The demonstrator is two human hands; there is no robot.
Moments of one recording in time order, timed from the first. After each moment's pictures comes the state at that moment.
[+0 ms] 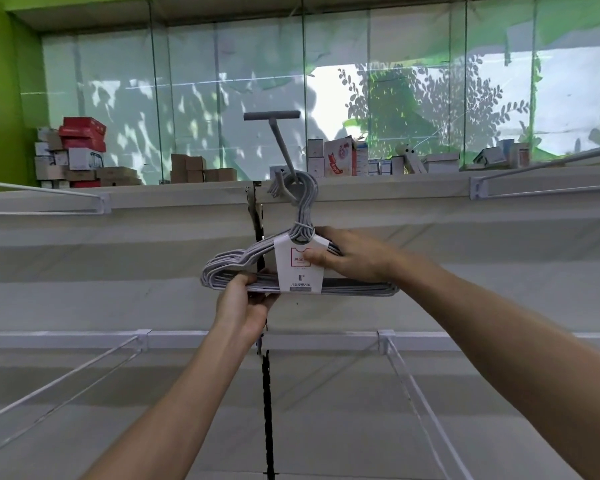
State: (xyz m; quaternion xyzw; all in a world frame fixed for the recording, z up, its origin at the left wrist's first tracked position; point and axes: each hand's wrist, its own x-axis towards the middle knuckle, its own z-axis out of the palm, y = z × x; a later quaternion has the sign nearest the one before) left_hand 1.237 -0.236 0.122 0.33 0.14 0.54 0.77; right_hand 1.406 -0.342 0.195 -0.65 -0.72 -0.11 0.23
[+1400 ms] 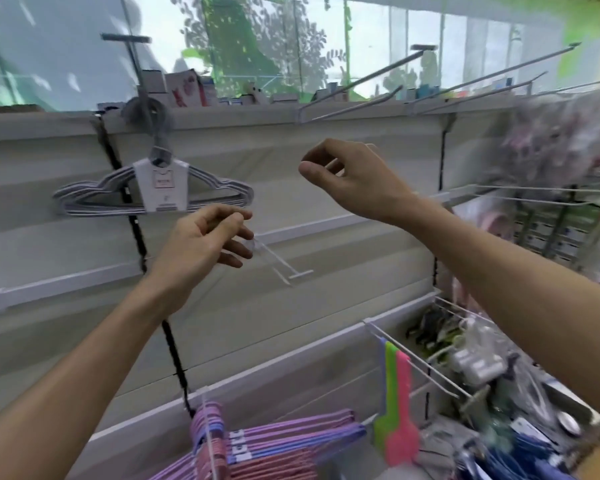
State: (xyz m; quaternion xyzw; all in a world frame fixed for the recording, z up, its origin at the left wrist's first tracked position) left_hand 1.177 -0.427 0.101 0.80 0.05 0.35 0.49; right_hand 1.337 -0.608 0.149 -0.72 -0.50 -0.27 0.39
